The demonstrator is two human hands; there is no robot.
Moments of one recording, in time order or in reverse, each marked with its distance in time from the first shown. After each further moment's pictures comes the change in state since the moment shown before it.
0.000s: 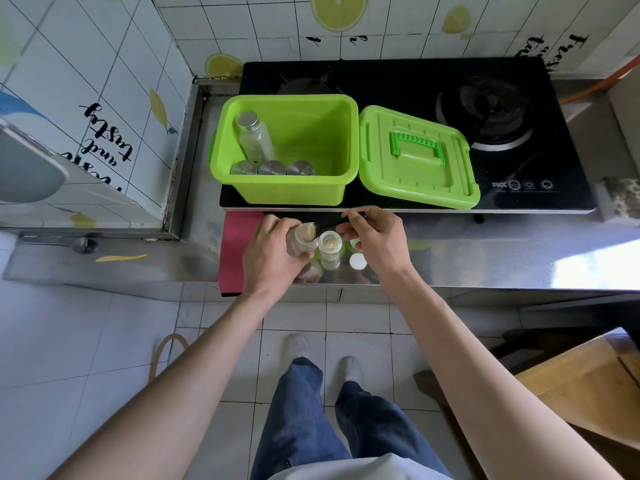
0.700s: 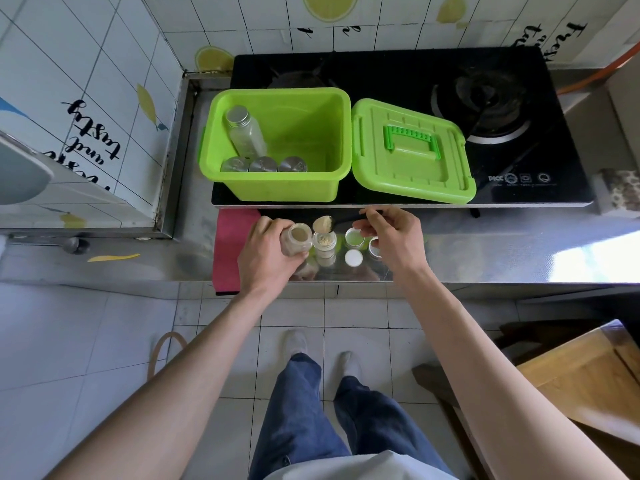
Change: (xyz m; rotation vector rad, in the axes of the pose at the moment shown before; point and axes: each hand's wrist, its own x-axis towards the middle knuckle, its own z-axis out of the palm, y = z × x) left_hand 0.000 -0.003 0.010 -0.015 -0.039 -0.054; right_hand 0.003 0.011 -0.028 0.068 0.089 0.075
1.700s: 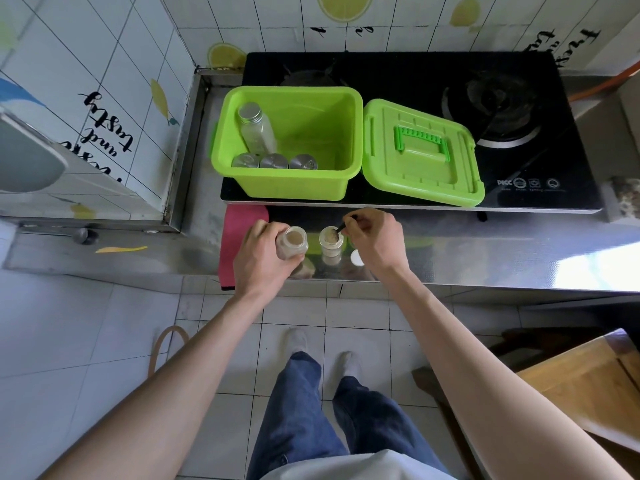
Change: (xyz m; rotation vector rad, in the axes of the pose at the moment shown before) left_hand -0.011 -0.016 -0.010 -0.010 0.017 -0.035; right_hand 0.011 0.018 0.033 -0.482 -0.060 -0.183
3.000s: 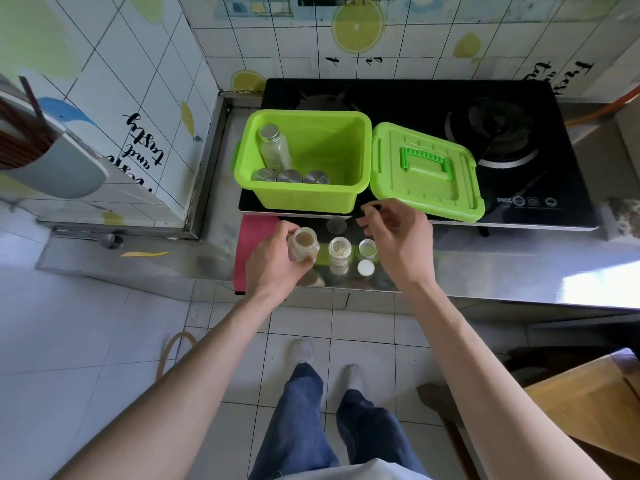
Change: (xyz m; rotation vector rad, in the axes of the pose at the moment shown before) left_hand -0.011 0.031 -0.037 -0.058 -0.021 -0.047; right_hand -0.035 -0.057 -0.047 0.138 0.148 -0.185
